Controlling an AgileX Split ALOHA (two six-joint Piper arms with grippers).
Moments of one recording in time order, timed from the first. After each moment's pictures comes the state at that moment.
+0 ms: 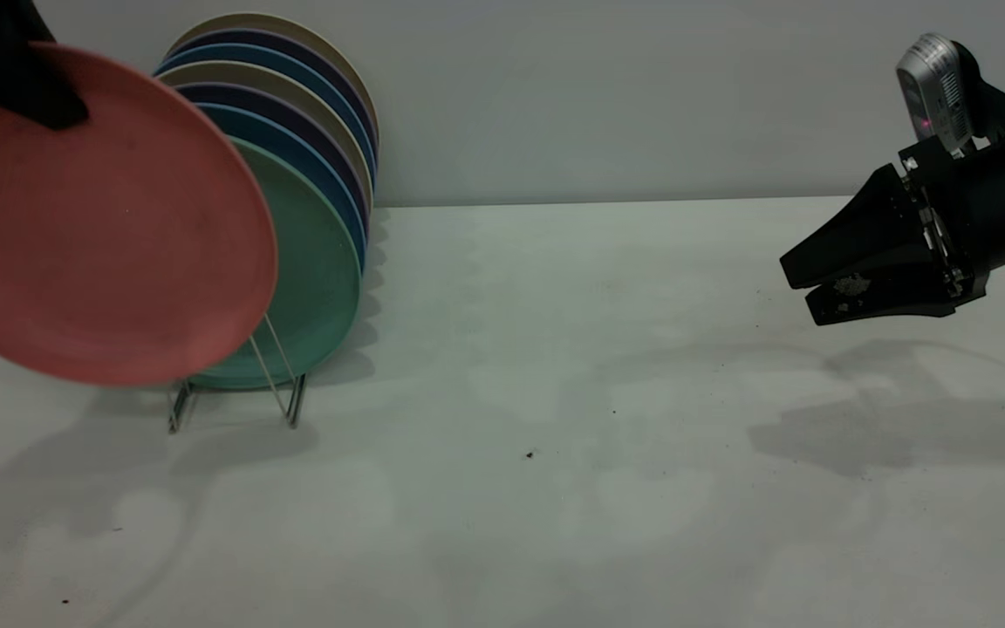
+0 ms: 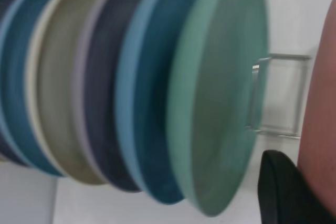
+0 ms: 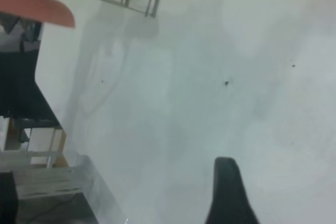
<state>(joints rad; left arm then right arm) 0.00 1.66 -1.17 -0.44 0.57 1.69 -0.14 2.25 -1.26 1.22 1.10 -1.26</state>
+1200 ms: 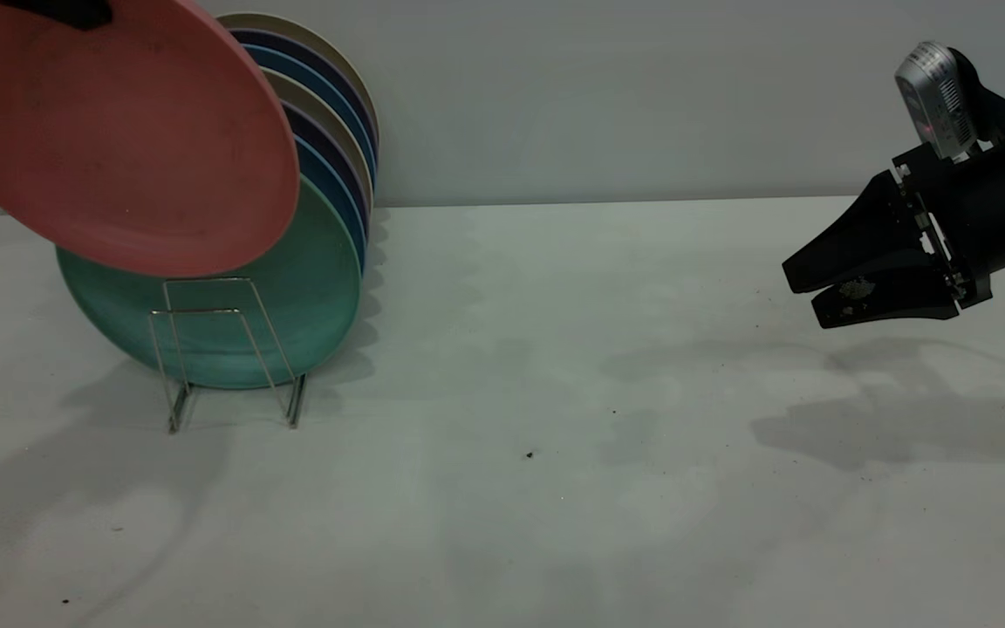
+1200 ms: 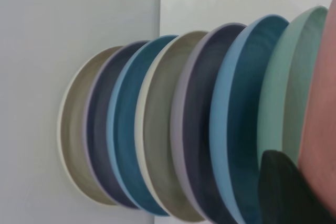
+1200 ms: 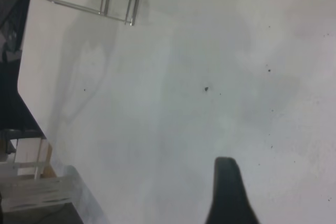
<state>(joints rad) 0.00 1.64 -1.21 -0.62 0.52 2.00 -0.14 2.25 -1.26 1.22 1.06 -1.25</state>
